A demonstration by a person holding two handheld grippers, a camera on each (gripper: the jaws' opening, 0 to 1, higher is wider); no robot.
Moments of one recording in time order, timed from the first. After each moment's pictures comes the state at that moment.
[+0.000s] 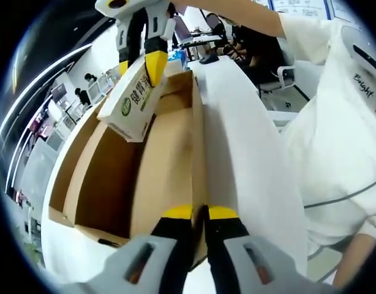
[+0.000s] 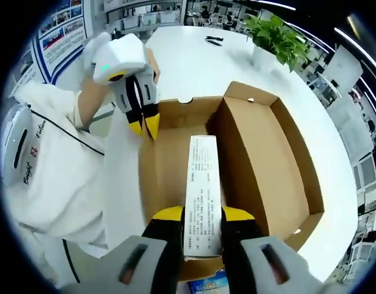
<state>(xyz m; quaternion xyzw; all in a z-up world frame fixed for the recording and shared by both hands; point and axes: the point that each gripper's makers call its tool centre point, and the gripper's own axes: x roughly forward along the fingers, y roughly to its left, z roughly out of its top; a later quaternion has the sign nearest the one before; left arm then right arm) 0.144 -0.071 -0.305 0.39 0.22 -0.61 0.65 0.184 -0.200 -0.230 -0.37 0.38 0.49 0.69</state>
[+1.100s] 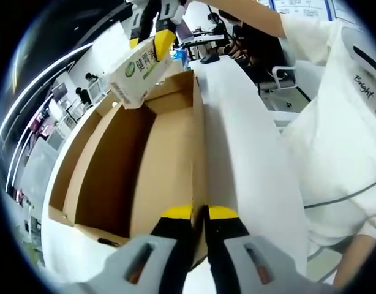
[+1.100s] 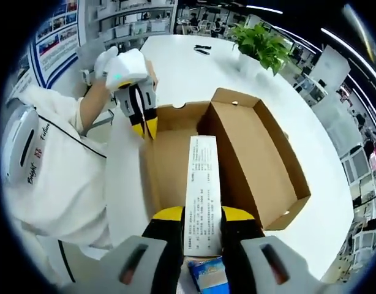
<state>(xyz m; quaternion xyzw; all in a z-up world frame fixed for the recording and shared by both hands) 0.144 -0.070 -0.305 0.39 0.23 -0.61 0.65 0.179 -0.231 -0.202 -0.33 0.35 0.46 0.74</state>
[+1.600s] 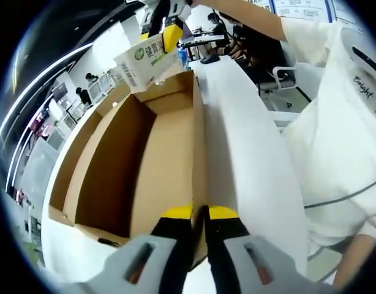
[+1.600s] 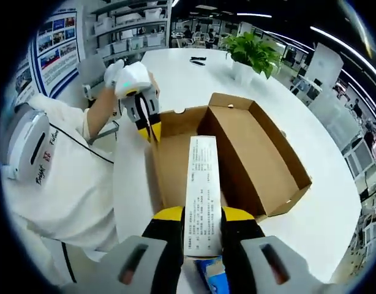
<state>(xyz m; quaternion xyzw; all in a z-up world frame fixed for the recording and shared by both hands) 0.143 -0.070 -0.305 0.39 0.23 -0.61 0.65 0.166 -0.256 -0.194 -0.30 0.34 0.47 0.76</state>
